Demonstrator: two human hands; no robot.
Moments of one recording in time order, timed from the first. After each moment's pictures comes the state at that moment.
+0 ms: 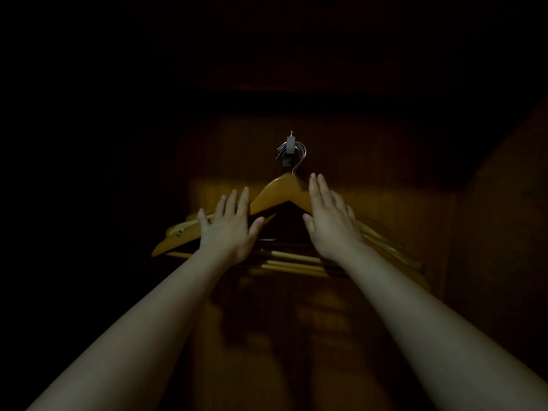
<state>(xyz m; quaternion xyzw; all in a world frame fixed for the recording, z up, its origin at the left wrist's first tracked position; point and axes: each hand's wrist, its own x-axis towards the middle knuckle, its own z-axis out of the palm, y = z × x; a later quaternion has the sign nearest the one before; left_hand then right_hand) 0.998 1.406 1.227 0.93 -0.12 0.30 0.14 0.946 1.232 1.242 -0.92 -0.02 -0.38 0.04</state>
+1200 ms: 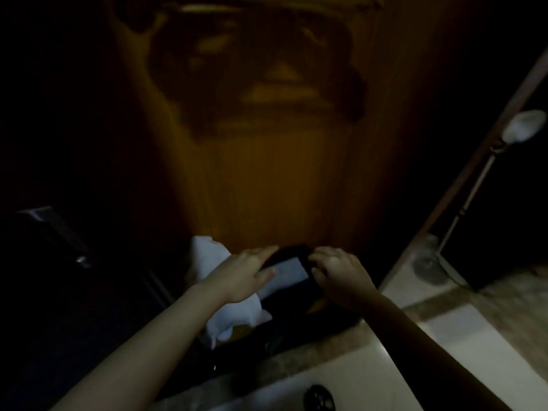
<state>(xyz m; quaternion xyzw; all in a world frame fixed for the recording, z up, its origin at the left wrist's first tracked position) 0.799 1.542 0.879 0.83 -0.50 -0.19 0.13 0.661 1.382 0.875 -0.97 0.19 0.01 0.15</state>
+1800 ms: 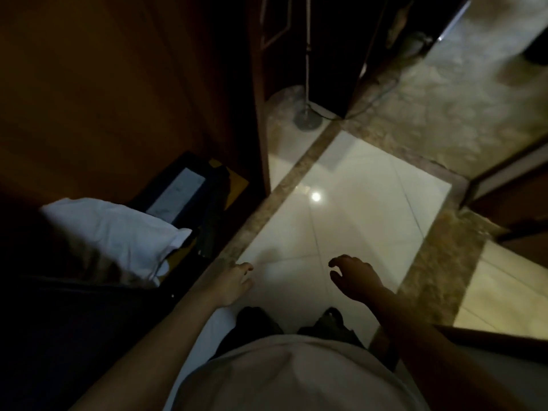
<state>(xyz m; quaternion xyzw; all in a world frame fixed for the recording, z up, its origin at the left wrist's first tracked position) 0.578 1.537 0.701 0.70 -0.52 -0.49 -0.04 0.317 1.449 0.708 -0.77 0.53 0.20 0.29</state>
